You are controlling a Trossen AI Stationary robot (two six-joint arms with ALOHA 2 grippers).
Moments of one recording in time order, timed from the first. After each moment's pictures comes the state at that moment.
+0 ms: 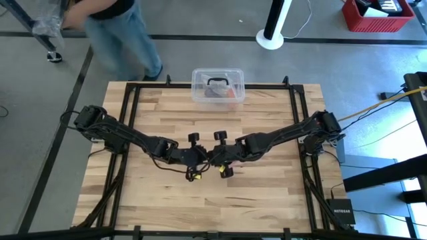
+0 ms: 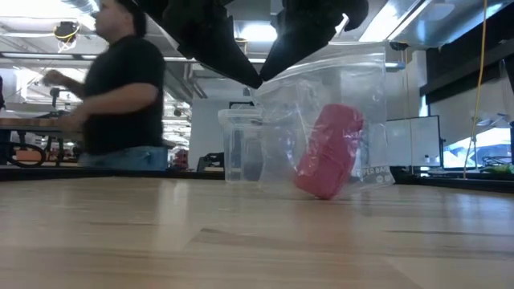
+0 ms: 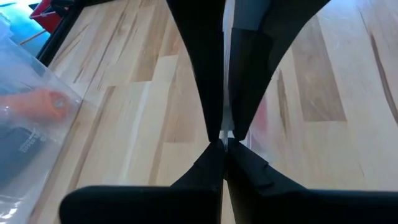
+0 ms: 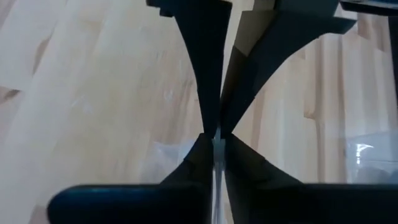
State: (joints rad) left arm -0.31 1.58 1.02 -0.12 -0.48 -0.07; right arm 0.25 1.80 1.42 -0.55 0.28 -0.13
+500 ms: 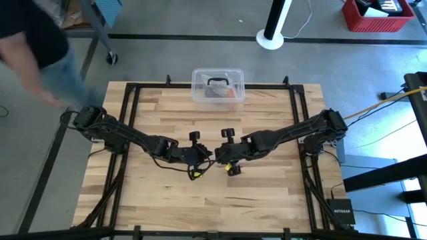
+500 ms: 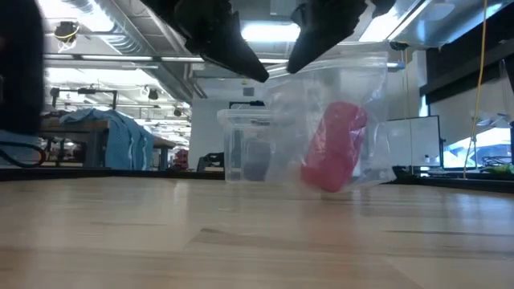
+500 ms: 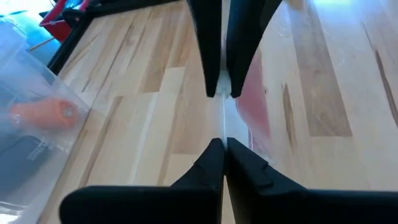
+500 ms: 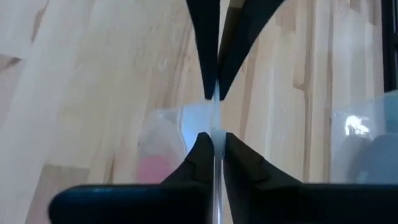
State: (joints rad) left arm -0.31 1.58 1.02 -0.12 -0.49 -0.08; right arm 0.27 1.73 1.42 -0.72 0.30 -0.08
